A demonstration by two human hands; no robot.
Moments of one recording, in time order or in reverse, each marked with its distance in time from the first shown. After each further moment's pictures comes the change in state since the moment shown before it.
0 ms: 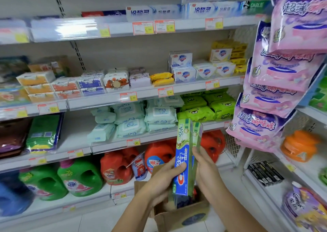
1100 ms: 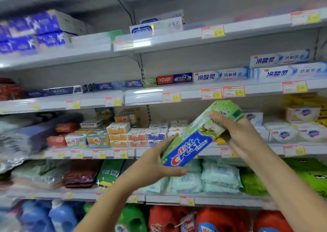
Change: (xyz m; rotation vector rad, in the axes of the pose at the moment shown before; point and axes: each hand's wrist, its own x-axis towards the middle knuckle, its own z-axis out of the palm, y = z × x) left_hand -0.108 0.253 -0.069 0.917 0.513 0.350; right_hand 0.067 -0.184 0.222 -0.146 -0.478 -0.336
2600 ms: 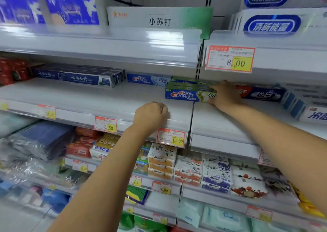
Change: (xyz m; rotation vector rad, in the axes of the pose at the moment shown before) left_hand 0.223 -0.104 -0.313 0.711 0.418 -0.164; right_hand 0.401 0.105 0.199 -1.713 -0.142 -0.166
